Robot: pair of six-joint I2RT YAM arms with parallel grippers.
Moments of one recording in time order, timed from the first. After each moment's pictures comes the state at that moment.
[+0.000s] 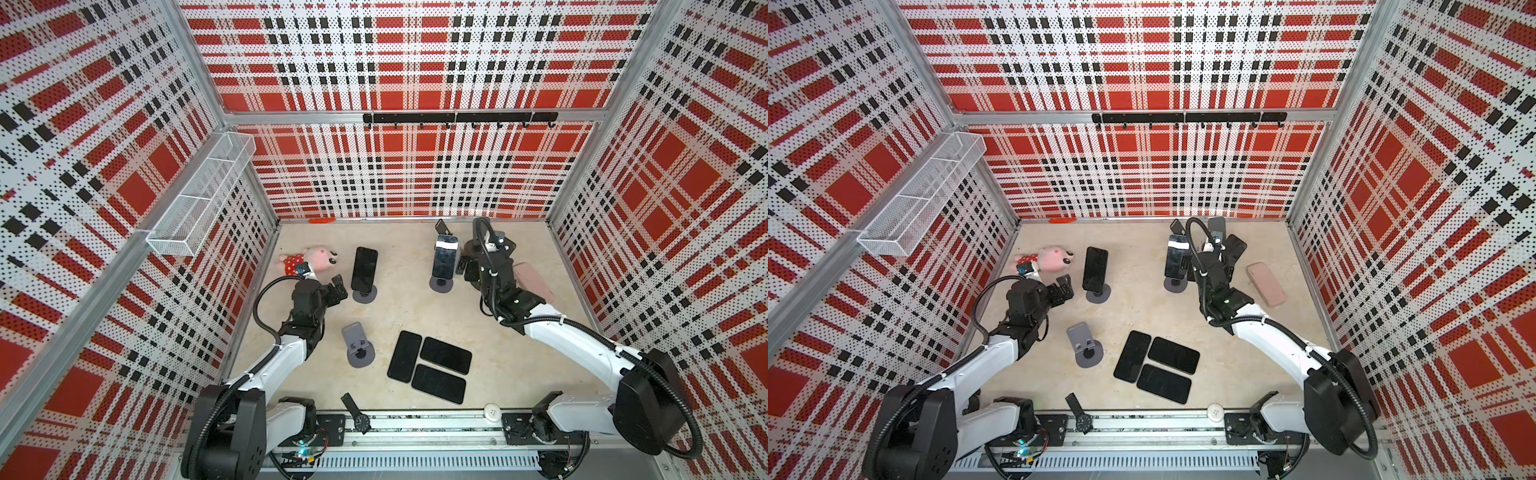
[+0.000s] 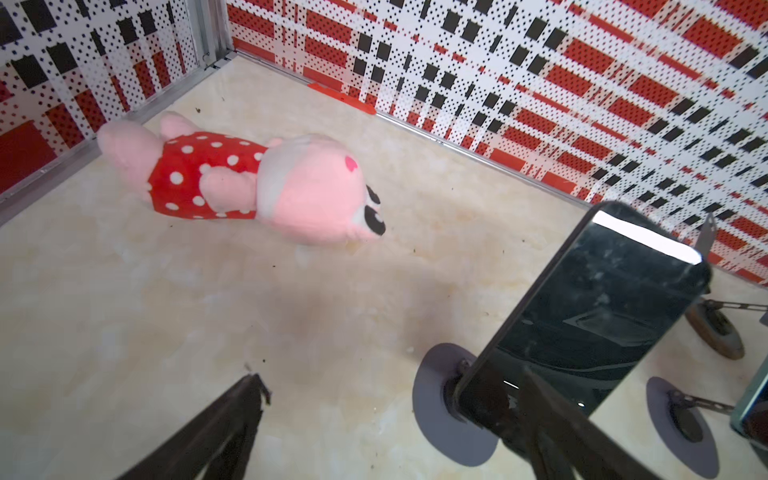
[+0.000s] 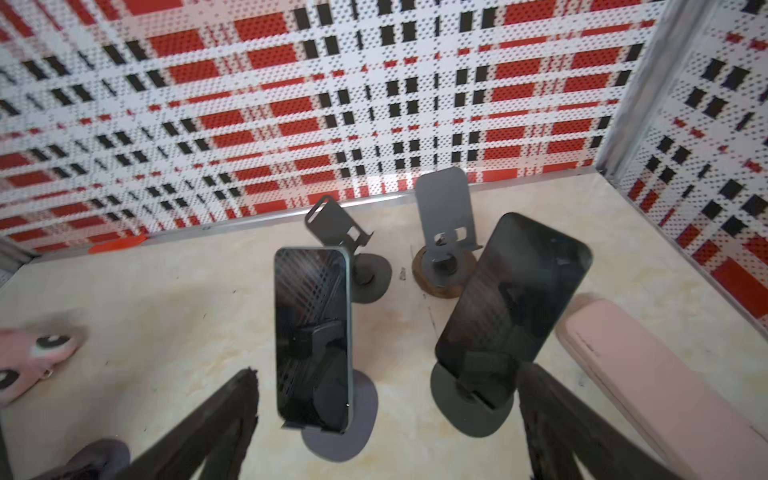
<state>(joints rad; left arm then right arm) -0.11 1.17 0.44 0.32 -0.15 -0.39 0.51 1.33 0.95 -0.02 0.54 0.39</state>
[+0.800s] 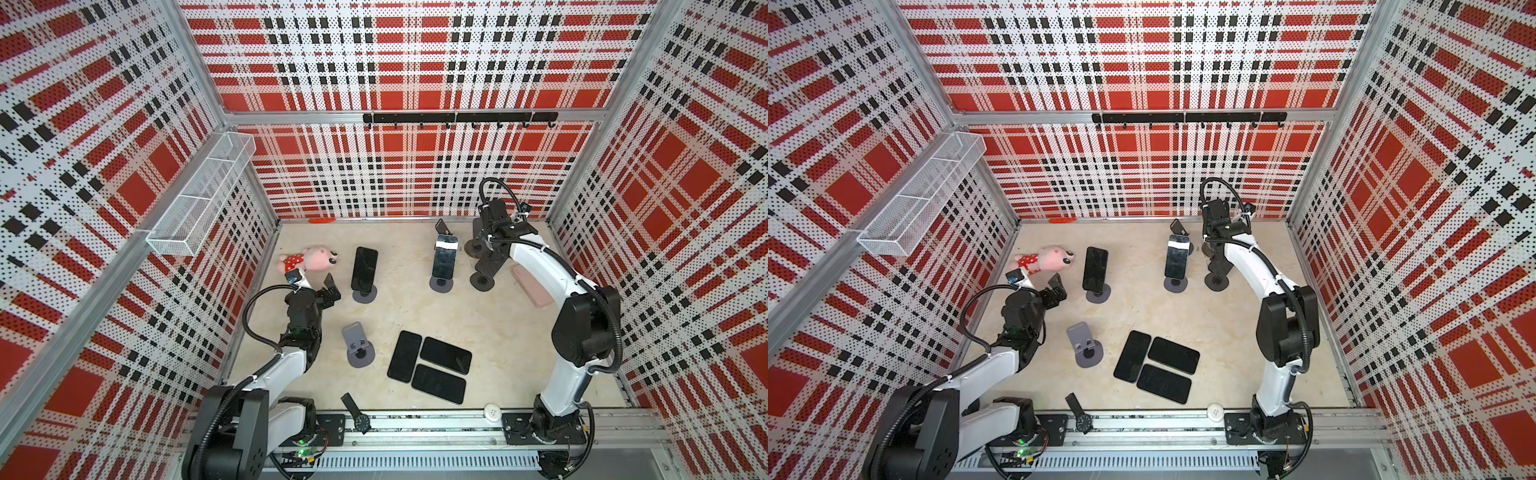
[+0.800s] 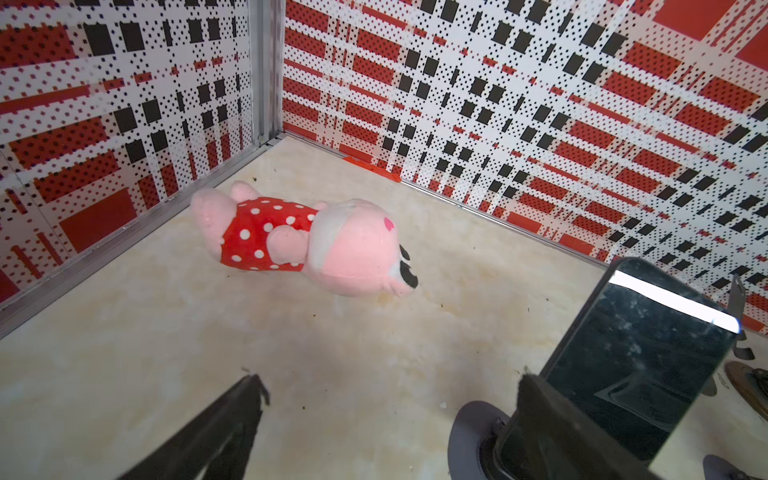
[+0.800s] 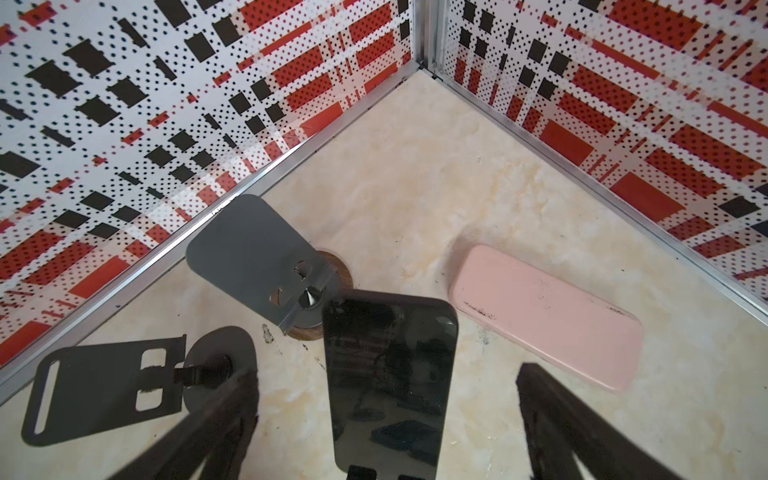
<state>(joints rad) -0.09 1.15 0.33 0.58 -0.24 -0.37 0.28 1.85 1.68 -0.76 0.66 0.87</state>
